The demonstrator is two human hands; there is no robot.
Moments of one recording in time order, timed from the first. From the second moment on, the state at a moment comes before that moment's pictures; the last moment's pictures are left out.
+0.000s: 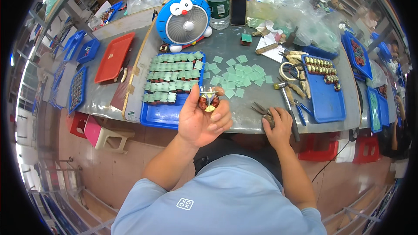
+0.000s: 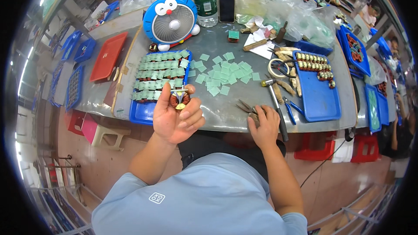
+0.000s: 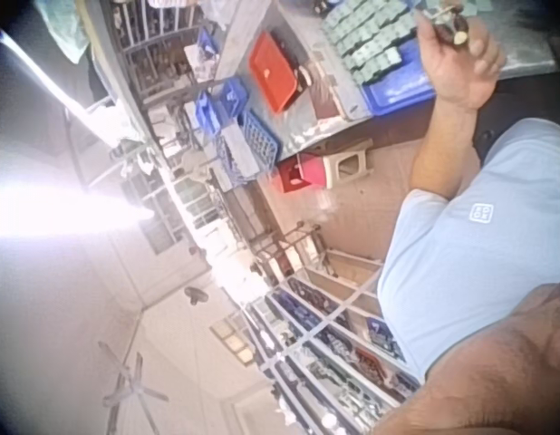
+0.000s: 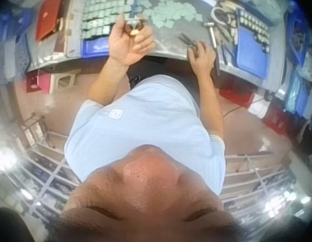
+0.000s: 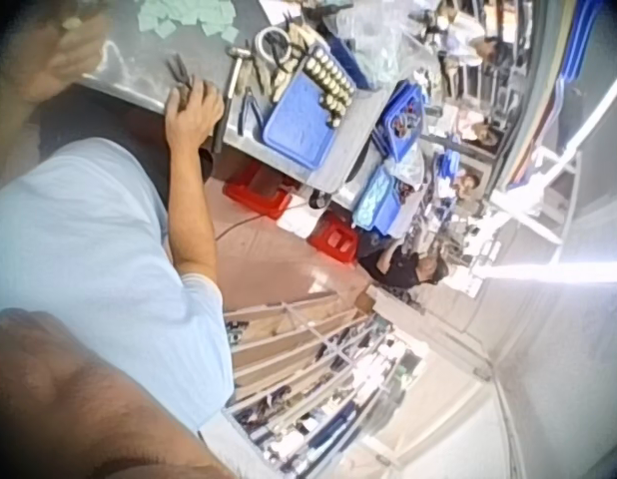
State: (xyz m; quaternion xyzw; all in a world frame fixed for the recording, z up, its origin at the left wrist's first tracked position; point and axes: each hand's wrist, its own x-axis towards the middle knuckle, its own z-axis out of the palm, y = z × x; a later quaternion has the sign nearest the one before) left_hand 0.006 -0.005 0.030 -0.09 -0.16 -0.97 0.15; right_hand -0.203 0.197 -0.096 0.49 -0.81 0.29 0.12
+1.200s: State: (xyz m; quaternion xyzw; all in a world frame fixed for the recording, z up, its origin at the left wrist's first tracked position) left_hand -0.005 -0.008 0.008 0.01 -0.19 -0.95 0.23; right_hand -0.226 0.204 0.007 0.11 -0.38 0.77 -0.51
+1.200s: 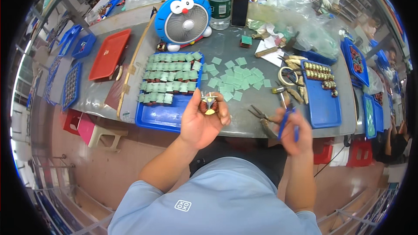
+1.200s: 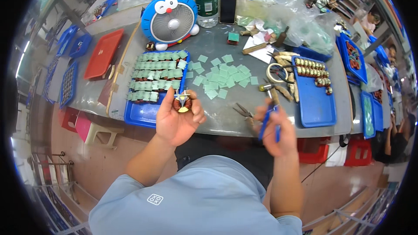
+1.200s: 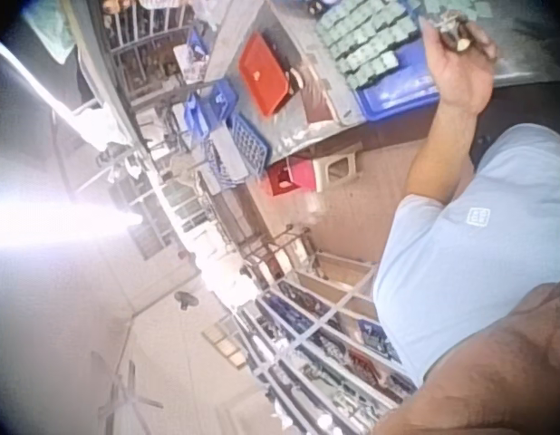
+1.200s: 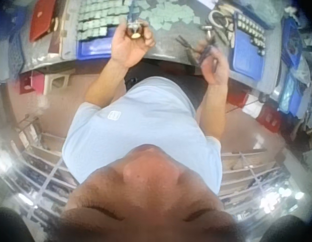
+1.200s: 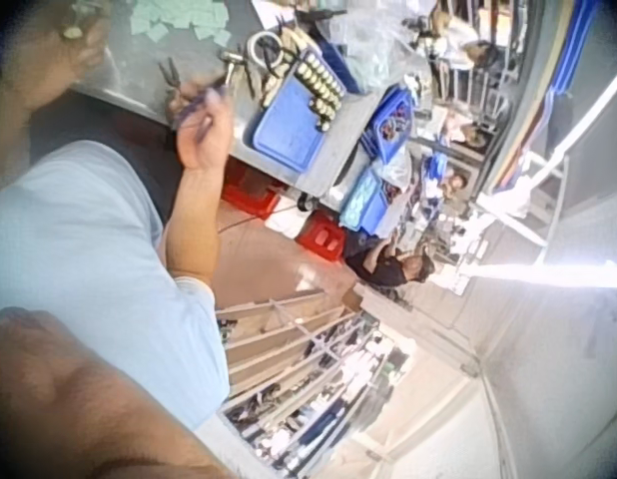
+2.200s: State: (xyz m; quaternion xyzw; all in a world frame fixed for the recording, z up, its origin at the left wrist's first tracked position) left_hand 0.001 0.006 0.015 0.03 -0.38 -0.86 0.34; right_hand -0.124 0.121 0.099 0.66 -0.67 0.34 -0.03
